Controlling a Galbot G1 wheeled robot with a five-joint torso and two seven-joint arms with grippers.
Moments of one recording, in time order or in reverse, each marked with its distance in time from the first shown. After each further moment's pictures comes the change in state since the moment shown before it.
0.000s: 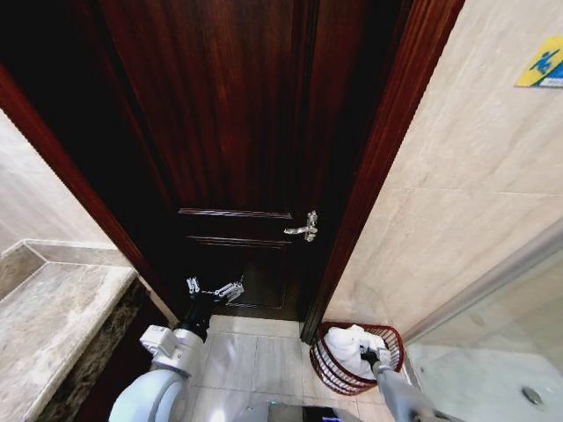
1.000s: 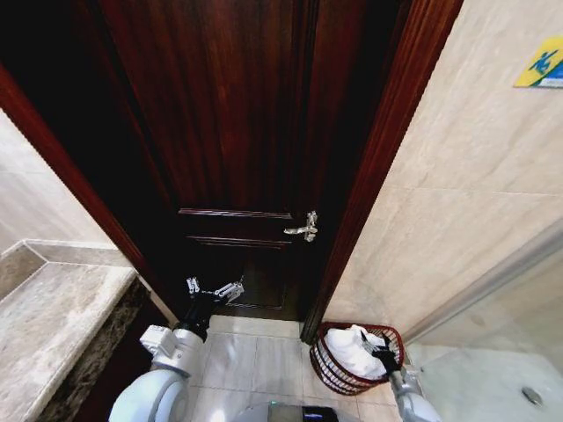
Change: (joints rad) left arm 0.000 0.000 0.000 0.000 0.000 0.000 0.000; right arm -0.396 -0.014 0.045 0.661 0.238 0.207 -0.188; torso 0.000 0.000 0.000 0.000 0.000
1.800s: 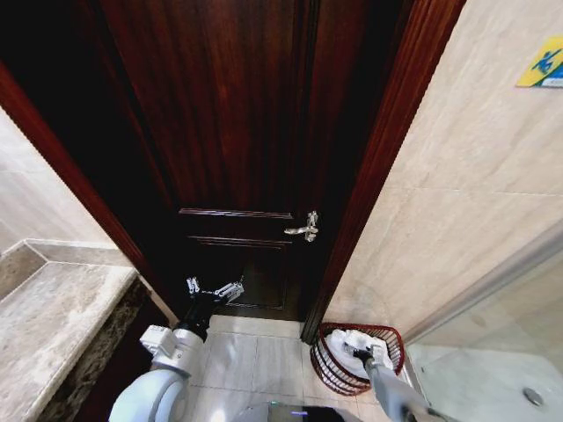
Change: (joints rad) left arm 0.000 0.000 0.000 0.000 0.000 0.000 0.000; right arm 0.437 0.048 0.025 -0.664 -0.188 -0.311 0.155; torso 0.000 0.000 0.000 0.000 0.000
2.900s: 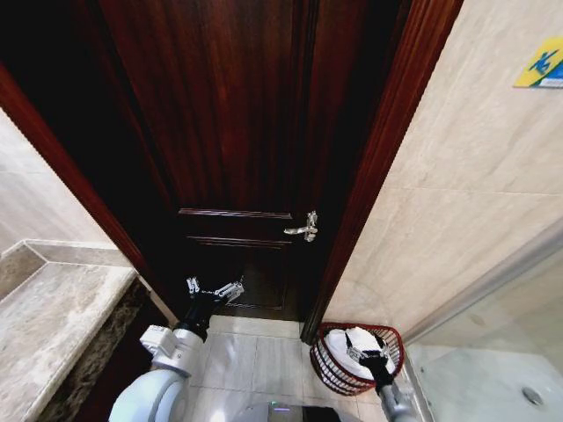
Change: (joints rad) left arm 0.000 0.000 0.000 0.000 0.000 0.000 0.000; right arm -1.081 0.016 -0.058 1.815 -0.006 0.069 0.149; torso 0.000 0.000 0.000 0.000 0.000
